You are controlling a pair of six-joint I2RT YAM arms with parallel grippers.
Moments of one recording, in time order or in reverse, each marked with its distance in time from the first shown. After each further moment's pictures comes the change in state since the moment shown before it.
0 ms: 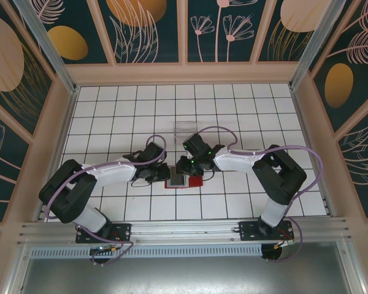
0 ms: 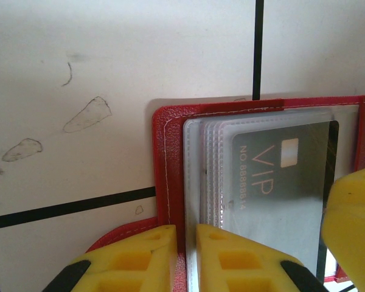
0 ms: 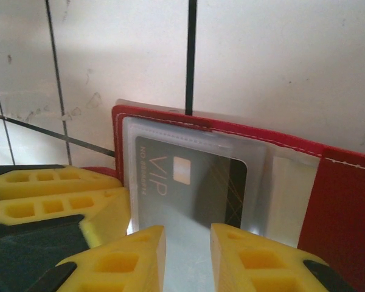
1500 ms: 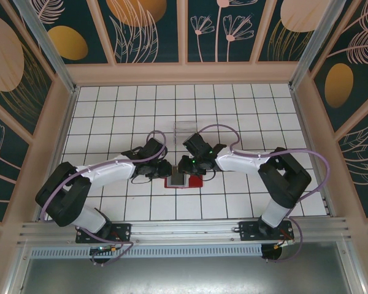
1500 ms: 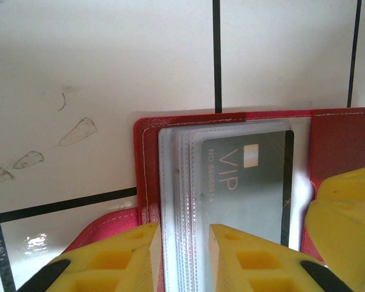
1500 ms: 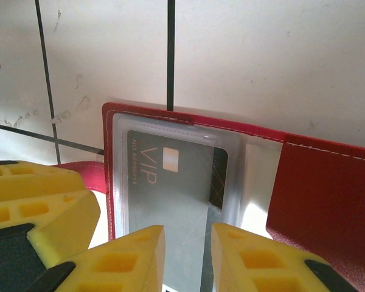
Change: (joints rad) left arm -0.001 -0.039 0.069 -0.092 -0.018 0.018; right arm 0.012 -0.056 0.014 -0.090 0.084 -0.003
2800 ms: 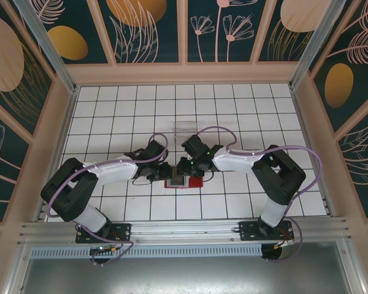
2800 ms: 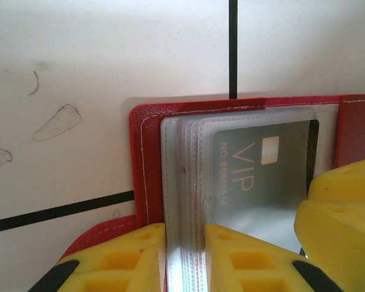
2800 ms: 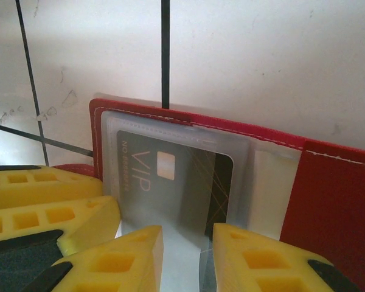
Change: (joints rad) left arm 0.000 0.058 -0.028 0.060 0.042 0.000; right arm 0.003 0.055 0.000 0.038 -0.031 0.004
